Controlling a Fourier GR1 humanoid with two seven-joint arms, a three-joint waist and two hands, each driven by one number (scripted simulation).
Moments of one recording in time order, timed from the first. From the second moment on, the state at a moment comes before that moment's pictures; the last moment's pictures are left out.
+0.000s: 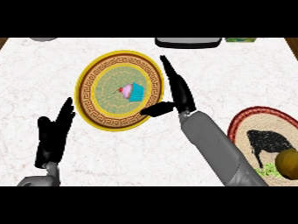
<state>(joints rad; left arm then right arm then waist) -0.03 0.08 0.01 -1.48 -0.11 0.12 0.23 -0.73 -0.01 0.38 -0.77 0.07 -0.43 -0.12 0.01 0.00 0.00</state>
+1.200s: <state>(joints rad) -0.03 0.08 0.02 -1.50 -0.13 0.11 0.24 -0.62 -0.11 0.11 -0.75 0.18 -0.38 -0.25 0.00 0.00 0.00</state>
